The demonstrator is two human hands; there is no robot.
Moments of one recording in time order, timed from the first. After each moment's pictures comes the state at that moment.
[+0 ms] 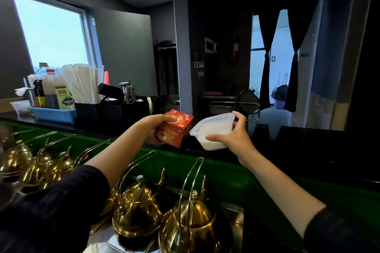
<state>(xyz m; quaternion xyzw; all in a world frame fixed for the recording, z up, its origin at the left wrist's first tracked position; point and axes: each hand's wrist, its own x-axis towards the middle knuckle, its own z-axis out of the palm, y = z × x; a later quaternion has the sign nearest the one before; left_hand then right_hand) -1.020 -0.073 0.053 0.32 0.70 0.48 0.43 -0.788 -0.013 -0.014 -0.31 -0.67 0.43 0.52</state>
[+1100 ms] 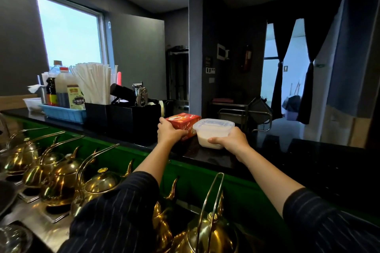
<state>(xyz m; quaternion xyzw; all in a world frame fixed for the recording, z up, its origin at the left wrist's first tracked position) -1.068 0.018 -0.007 0.39 0.76 0.51 0.08 -0.864 0.046 -0.008 -0.50 -0.70 0.32 0.40</state>
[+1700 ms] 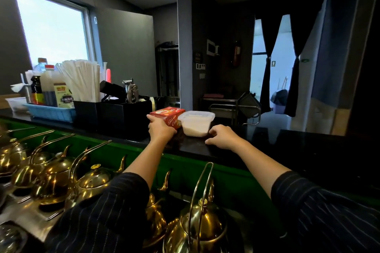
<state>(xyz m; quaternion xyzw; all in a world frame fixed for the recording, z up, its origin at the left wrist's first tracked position) -1.048 -0.005 -0.002 0.35 0.78 0.51 0.11 -0.849 0.034 0.003 -0.48 -0.83 0.19 0.20</state>
